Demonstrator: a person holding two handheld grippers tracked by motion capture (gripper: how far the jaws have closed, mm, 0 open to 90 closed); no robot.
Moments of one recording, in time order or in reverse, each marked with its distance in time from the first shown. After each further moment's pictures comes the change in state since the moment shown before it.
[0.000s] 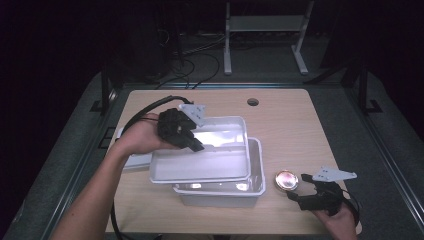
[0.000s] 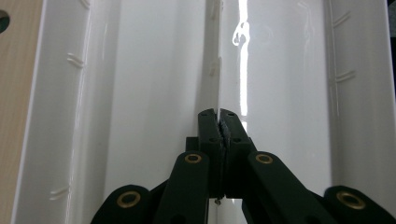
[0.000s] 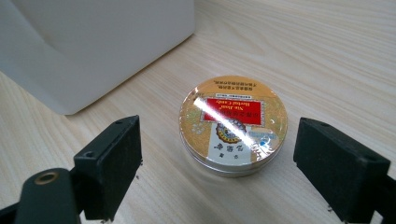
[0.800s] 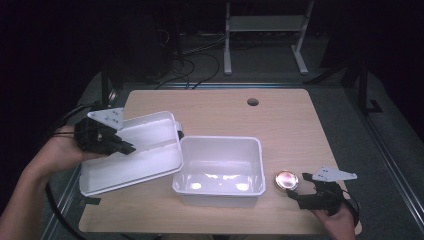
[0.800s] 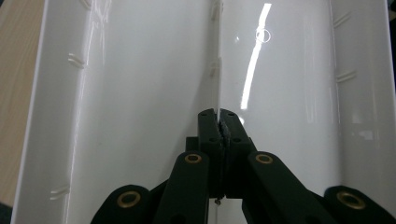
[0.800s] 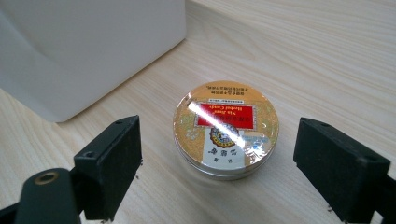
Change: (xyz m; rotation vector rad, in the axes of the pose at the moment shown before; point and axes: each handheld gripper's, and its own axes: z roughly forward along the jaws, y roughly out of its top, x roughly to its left) left arm -0.028 -0.140 -0.077 0.030 0.167 -0.222; right arm 0.004 0.003 -0.002 -0.008 -0.044 0.008
